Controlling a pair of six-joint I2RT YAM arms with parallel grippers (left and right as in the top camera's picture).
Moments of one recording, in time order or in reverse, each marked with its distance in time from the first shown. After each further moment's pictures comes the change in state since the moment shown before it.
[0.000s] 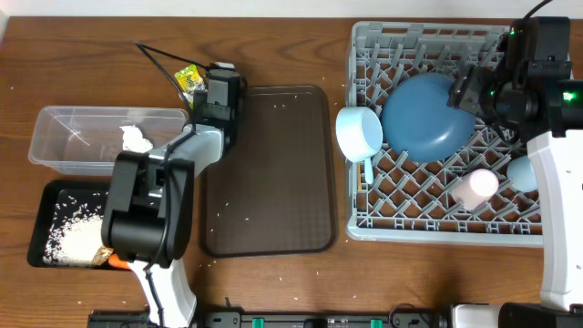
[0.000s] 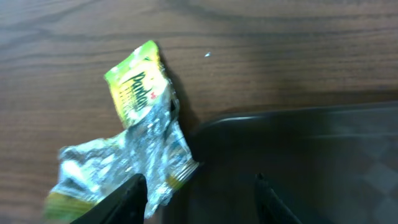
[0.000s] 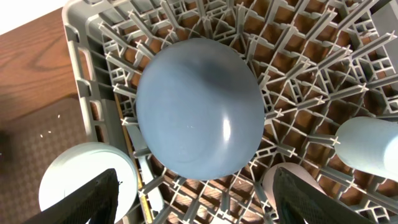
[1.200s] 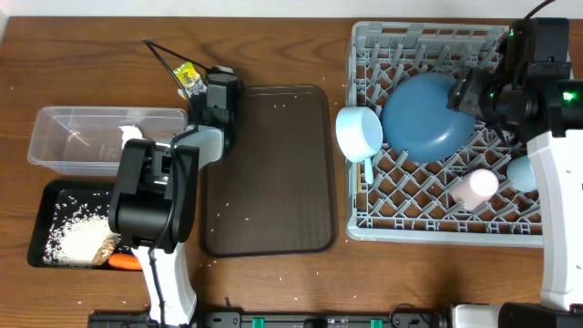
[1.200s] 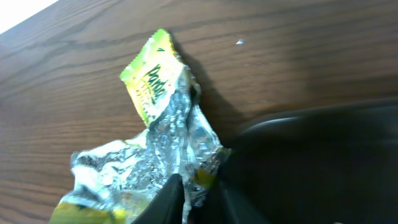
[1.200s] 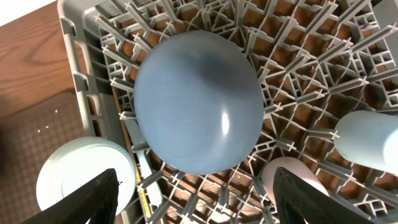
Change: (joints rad) left arm 0.024 0.080 0.002 0.105 -0.111 0.142; right arm 0.000 0.000 0.000 -0.021 -0.003 0.000
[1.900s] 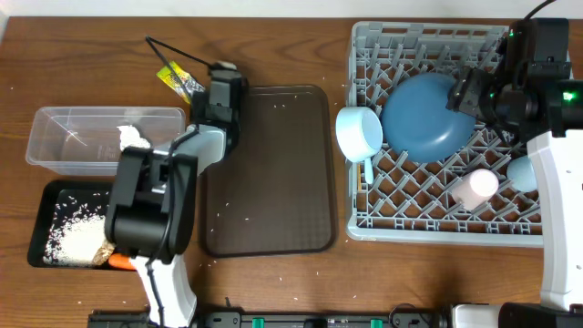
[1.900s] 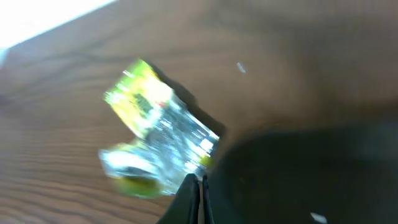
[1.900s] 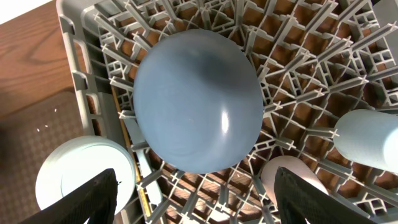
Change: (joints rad) left arm -0.023 -0.080 0.000 -0.048 -0.021 -0.040; right arm 0.000 0.000 0.000 -0.004 0.000 0.000
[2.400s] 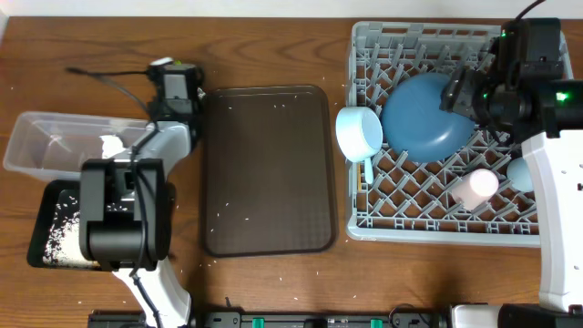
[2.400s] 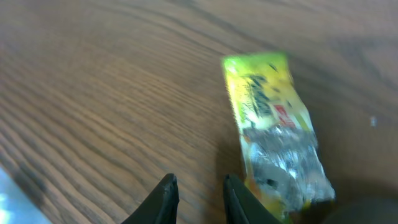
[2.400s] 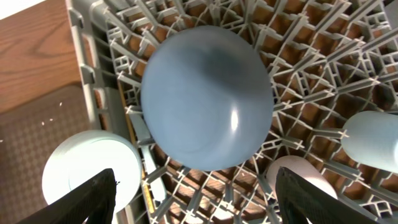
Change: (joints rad) left arm 0.188 -0.055 0.007 -0.116 0.069 -0.462; right arm 0.032 0.000 0.000 0.000 -0.002 0.000
